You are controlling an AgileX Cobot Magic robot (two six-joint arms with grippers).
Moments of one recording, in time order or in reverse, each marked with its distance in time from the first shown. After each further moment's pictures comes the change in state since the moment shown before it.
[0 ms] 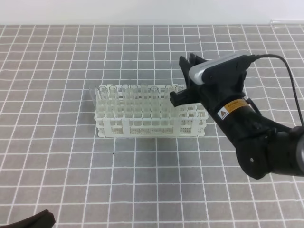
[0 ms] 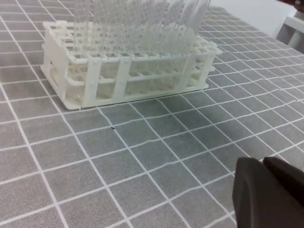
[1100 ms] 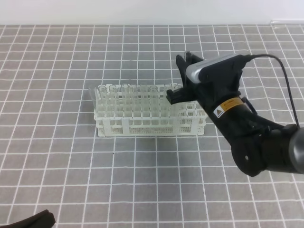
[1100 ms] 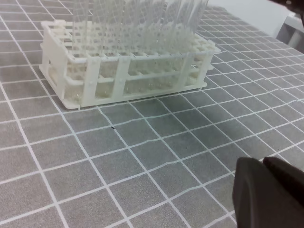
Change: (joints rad) left arm 0.000 -0.002 -0.002 -0.001 0.000 0.000; right arm 0.000 0.037 -0.037 -0.020 -0.009 0.036
